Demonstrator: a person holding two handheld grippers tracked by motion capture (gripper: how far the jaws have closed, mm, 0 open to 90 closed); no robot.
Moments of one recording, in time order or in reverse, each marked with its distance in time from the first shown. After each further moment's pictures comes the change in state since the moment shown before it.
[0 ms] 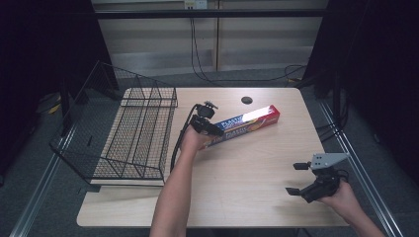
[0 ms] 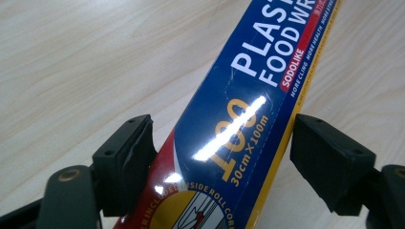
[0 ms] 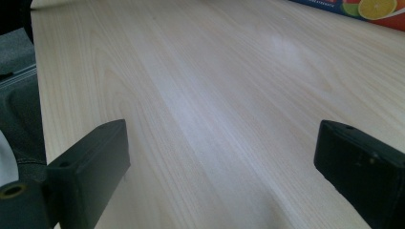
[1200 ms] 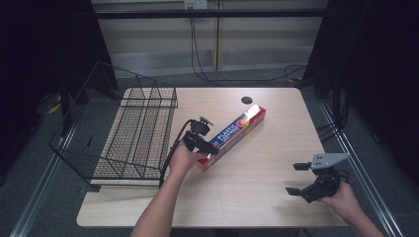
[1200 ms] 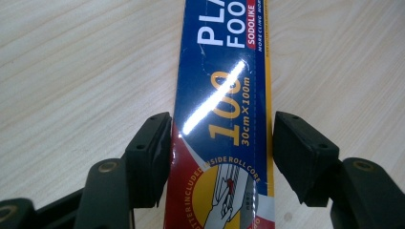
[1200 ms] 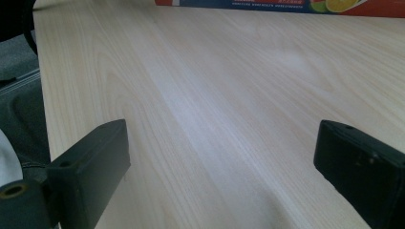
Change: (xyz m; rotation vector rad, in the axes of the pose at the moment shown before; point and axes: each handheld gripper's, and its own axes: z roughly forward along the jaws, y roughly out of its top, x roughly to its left) left arm -0.033 -0.048 -0.038 0.074 -0.077 -0.019; right arm 0.001 0.000 -0.001 -0.008 -0.001 0.020
